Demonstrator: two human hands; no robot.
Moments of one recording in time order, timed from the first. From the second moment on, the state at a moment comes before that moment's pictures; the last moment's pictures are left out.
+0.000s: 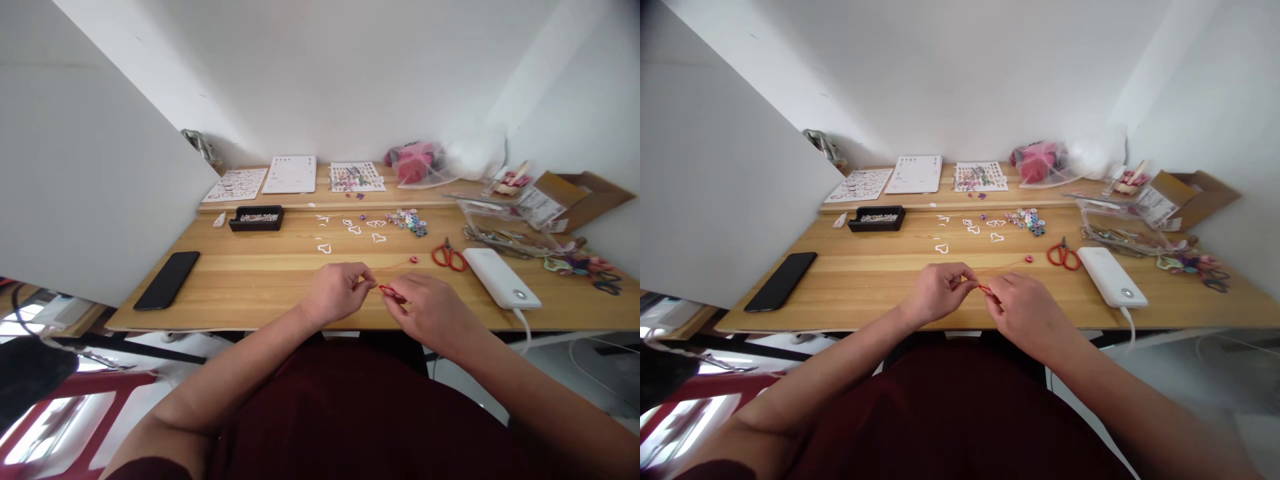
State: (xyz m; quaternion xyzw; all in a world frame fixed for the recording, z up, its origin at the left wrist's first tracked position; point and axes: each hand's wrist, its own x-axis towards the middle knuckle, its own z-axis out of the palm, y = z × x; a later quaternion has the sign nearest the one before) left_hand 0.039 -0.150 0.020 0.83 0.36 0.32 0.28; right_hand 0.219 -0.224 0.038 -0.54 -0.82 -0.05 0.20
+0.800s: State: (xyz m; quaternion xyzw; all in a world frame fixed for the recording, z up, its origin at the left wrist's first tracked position) left_hand 0.049 -0.117 0.016 0.74 0.35 0.31 0.48; right_hand 0.247 -0.235 0.082 -0.51 -0.84 0.09 0.13
